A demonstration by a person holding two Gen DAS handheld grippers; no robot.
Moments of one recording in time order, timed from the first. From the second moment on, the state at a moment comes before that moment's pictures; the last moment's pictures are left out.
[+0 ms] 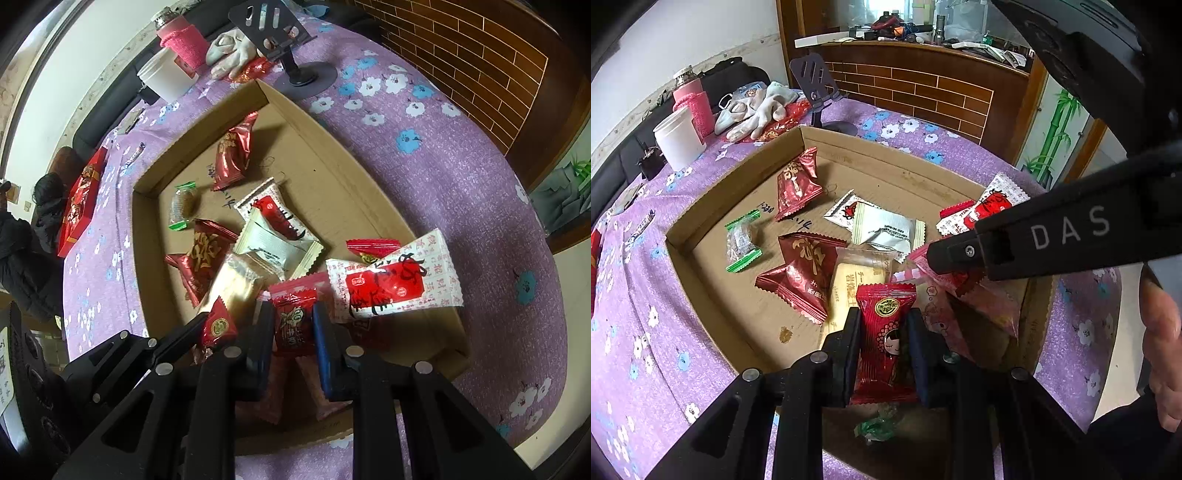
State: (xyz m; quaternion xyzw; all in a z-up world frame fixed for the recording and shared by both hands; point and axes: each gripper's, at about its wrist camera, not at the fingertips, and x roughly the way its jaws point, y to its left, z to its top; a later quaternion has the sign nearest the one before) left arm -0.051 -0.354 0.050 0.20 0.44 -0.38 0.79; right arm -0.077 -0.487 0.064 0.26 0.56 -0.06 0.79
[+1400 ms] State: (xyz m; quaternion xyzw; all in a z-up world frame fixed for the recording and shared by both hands) left arm -0.066 -0.325 0.072 0.20 0.39 -0.37 0.82; right arm -0.135 -0.455 0.106 0.21 0.48 -0.15 0.84
